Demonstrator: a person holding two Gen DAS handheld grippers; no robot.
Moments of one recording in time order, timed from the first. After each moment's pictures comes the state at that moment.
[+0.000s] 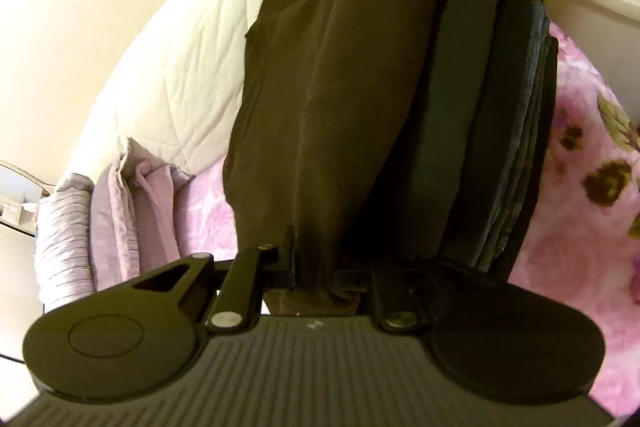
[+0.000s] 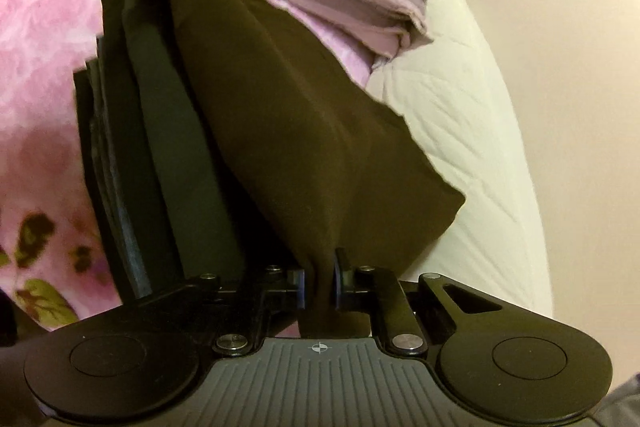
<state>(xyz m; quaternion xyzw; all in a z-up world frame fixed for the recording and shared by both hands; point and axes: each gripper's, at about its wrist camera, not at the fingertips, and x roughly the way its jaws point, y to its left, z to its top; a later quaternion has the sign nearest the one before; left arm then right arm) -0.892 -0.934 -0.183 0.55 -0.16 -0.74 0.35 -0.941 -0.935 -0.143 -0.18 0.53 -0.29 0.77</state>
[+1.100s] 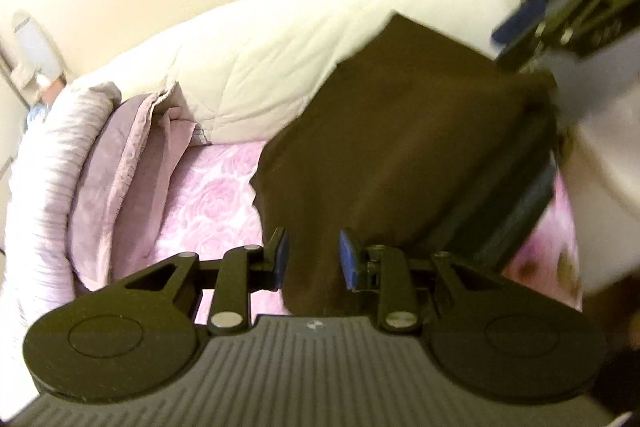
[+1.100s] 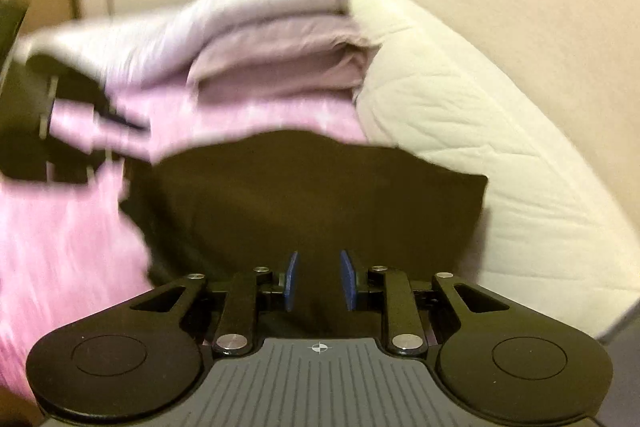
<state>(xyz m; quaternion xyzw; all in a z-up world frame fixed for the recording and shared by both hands) -0.860 -0.914 -0.102 0.41 0.05 -0.79 0.46 -0.958 -0.968 -0.074 0.13 0.38 -0.35 0.85</state>
